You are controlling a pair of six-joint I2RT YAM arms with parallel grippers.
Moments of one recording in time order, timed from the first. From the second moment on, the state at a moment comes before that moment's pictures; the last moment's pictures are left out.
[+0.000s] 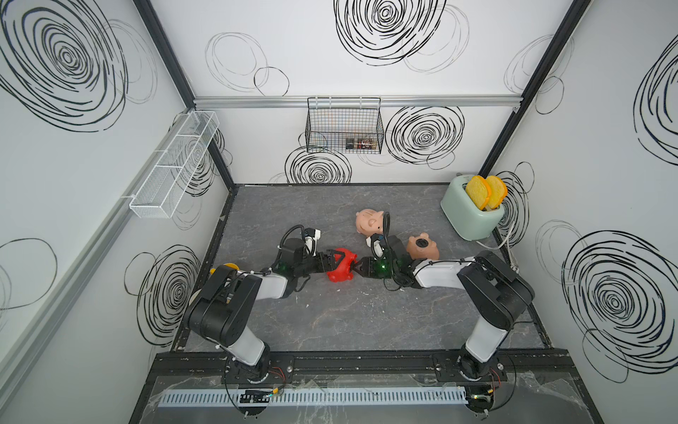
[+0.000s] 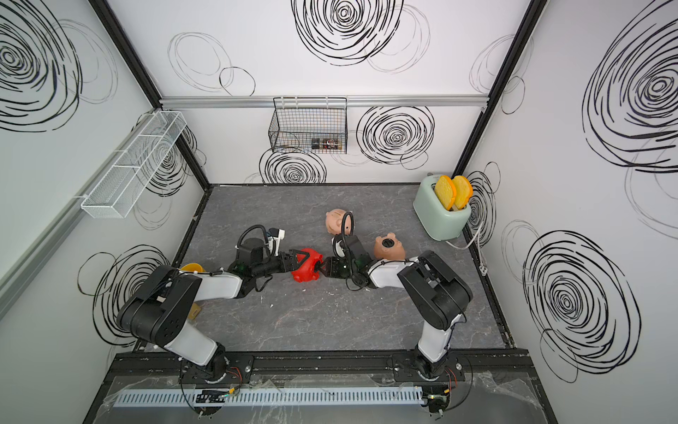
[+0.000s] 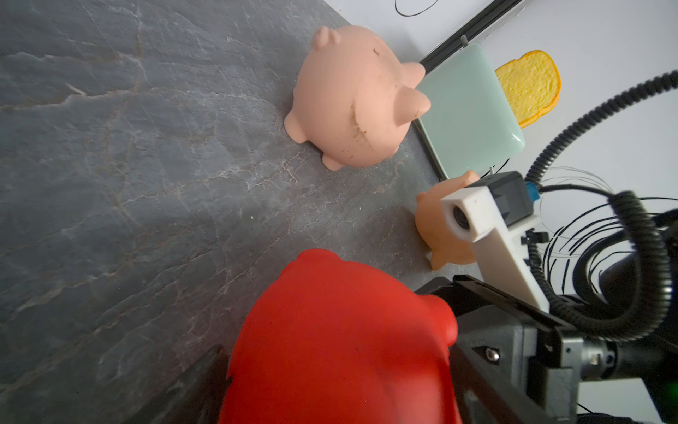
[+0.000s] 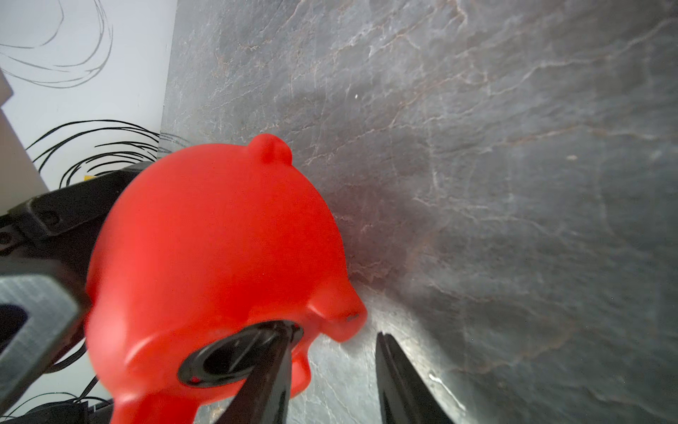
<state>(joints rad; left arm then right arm) -0.32 1.61 0.51 0.60 0.56 -0.60 0.69 1.76 0.78 0.27 -0.36 0.73</state>
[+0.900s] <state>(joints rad) -0.31 1.62 0.48 0.67 0.55 -0.63 0.74 1.54 0.57 0.50 -0.33 1.15</state>
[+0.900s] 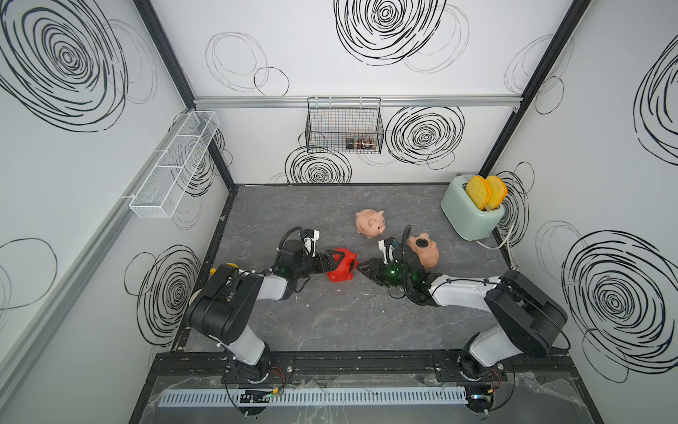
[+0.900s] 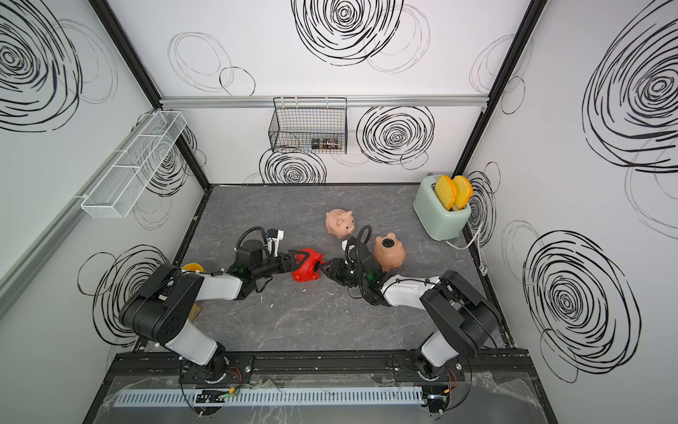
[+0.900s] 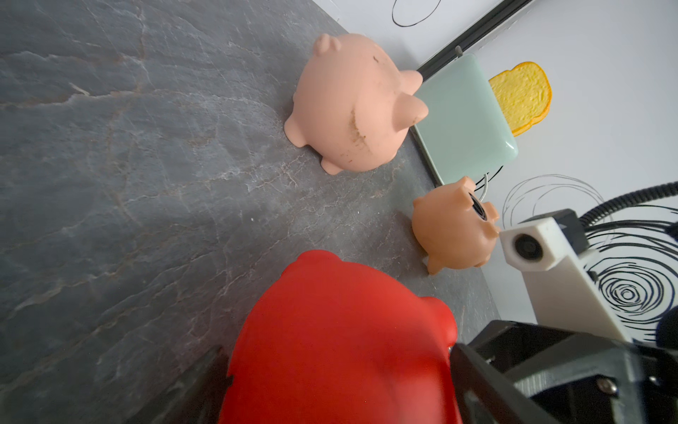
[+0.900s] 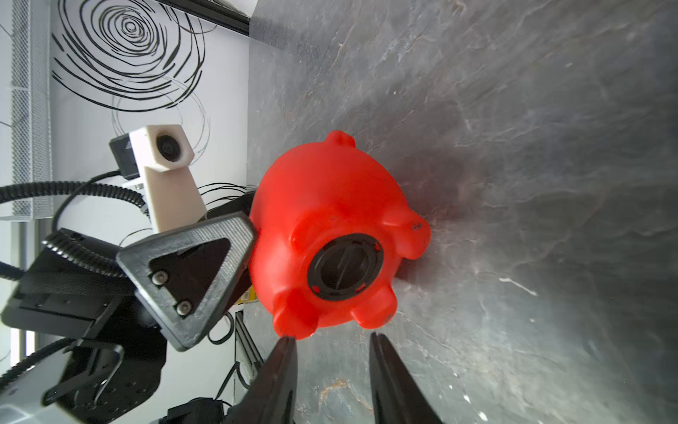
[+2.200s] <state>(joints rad) -0.30 1.62 0.47 0.69 0.56 -0.64 0.71 1.75 0.59 0.74 -0.40 1.44</state>
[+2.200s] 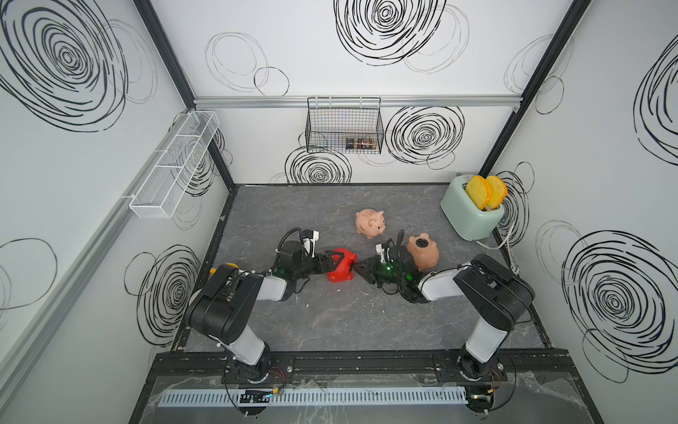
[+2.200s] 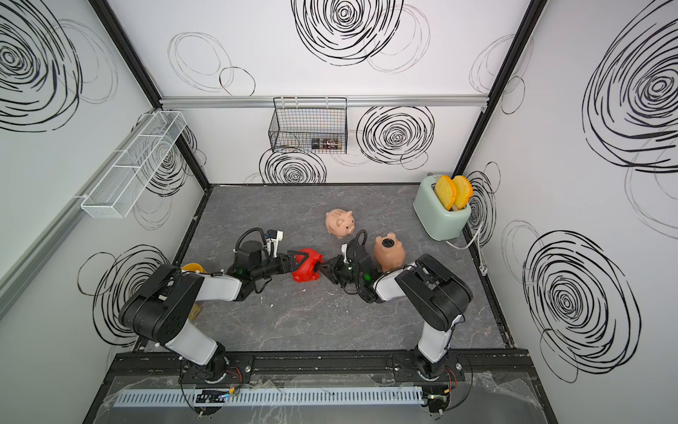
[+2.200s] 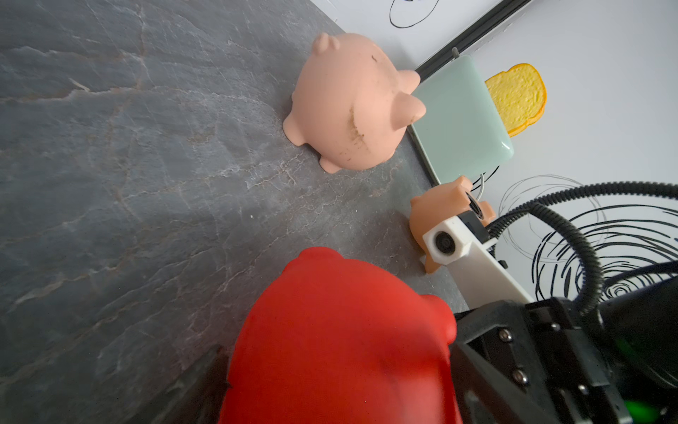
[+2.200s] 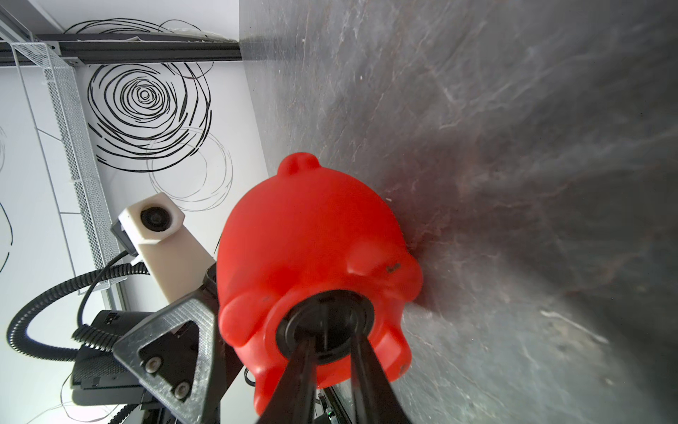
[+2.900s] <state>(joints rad) -0.28 1.62 0.44 0.73 0.58 -0.68 0.71 1.83 0.61 0.81 -0.44 1.49</state>
